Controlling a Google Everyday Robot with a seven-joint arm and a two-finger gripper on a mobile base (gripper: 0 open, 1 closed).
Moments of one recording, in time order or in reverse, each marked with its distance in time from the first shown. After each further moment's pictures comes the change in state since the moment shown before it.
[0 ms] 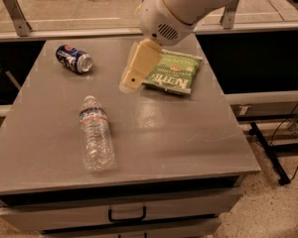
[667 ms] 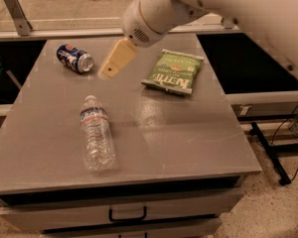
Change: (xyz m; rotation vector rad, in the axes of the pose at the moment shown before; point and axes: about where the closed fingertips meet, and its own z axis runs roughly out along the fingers) arm -0.009 -0.056 0.073 0.083 -0.106 0.115
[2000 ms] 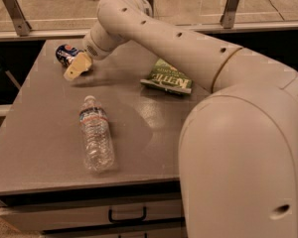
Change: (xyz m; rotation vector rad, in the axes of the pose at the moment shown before) arm -0.003 -0.045 0.215 -0.022 0.040 0.230
